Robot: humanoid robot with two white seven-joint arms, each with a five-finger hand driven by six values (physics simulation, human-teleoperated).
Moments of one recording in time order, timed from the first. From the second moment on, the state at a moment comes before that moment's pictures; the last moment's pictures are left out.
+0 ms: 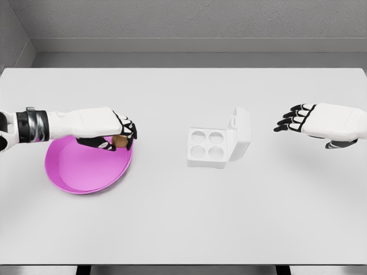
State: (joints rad) left arm -0.63 0.78 -0.67 -1.52 -0.27 -0.61 -0.61; right arm -0.43 -1.04 0.40 -1.69 0.45 -0.61 0.61
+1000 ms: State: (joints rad) left arm -0.81 0.42 -0.81 -1.43 -0.28 -0.61 -0.61; right arm -0.43 -1.04 0.40 -1.69 0.45 -0.61 0.61
